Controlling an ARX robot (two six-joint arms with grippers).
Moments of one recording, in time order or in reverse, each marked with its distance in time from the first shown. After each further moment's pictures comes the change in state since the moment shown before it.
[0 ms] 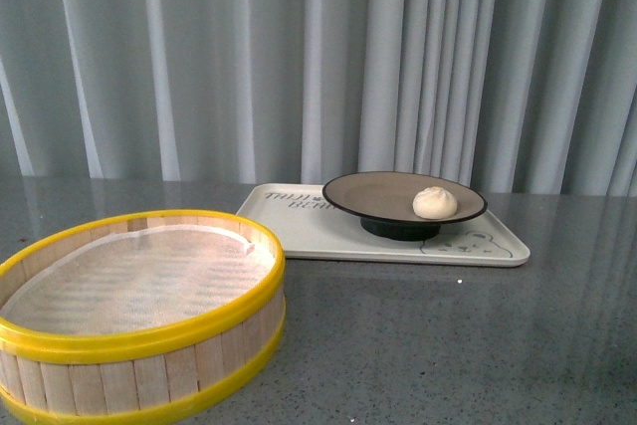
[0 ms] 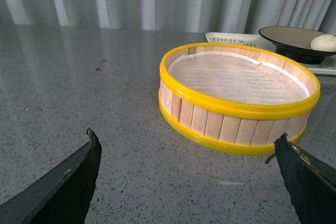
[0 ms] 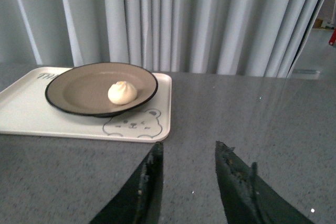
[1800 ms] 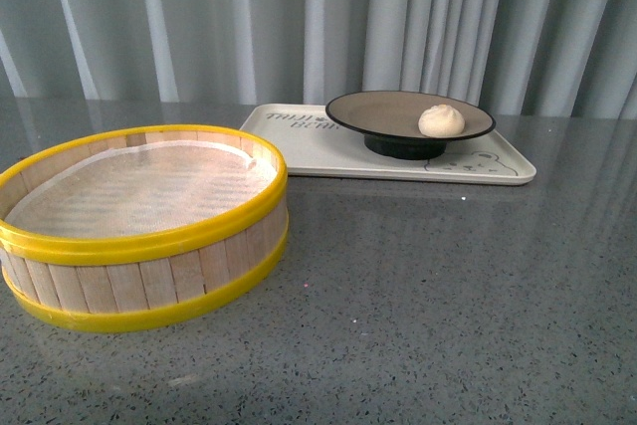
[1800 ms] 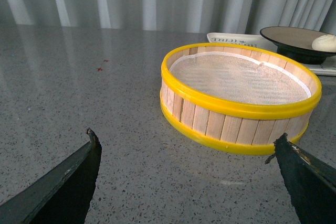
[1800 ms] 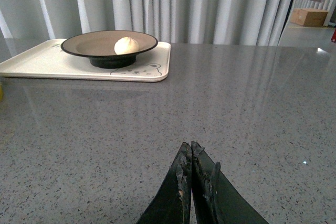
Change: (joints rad) left arm 0.000 0.000 0.000 0.000 0.000 0.000; right arm -0.084 -0.809 -0.479 -0.325 -0.086 0.024
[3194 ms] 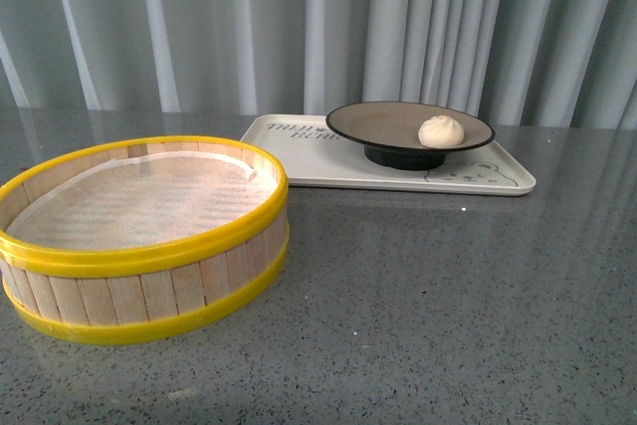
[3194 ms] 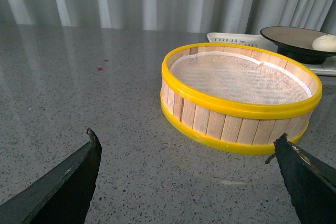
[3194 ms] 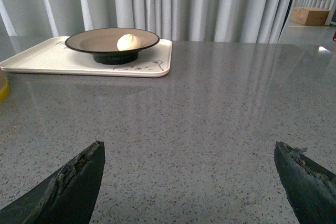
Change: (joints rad) left arm 0.000 0.000 0.000 0.000 0.000 0.000; right arm 0.000 -0.225 0.001 -0.231 -0.002 0.000
